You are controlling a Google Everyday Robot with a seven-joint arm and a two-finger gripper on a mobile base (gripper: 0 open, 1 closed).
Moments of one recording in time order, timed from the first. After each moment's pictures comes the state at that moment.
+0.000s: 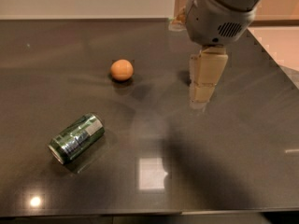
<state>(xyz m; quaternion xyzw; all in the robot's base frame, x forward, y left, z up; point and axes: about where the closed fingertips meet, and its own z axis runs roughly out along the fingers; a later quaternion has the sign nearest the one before) 0.463 -0.071 0.998 -0.76 0.63 -0.02 0.19</state>
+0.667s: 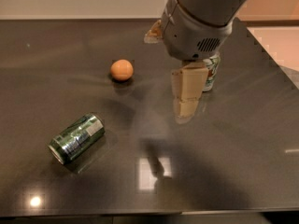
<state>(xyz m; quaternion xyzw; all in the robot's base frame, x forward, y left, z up) 0.439 -0.032 0.986 -0.80 0.57 0.00 0.19</state>
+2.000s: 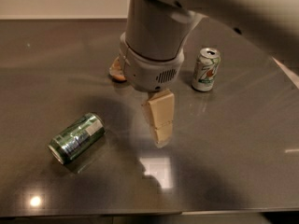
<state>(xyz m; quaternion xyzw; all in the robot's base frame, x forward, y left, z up) 0.414 0.018 0.938 -0.87 0.48 -0.01 0.12</state>
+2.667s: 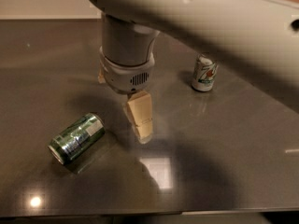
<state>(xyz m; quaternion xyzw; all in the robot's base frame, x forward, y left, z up) 0.441 0.050 0.903 -0.88 0.47 0.00 0.09</state>
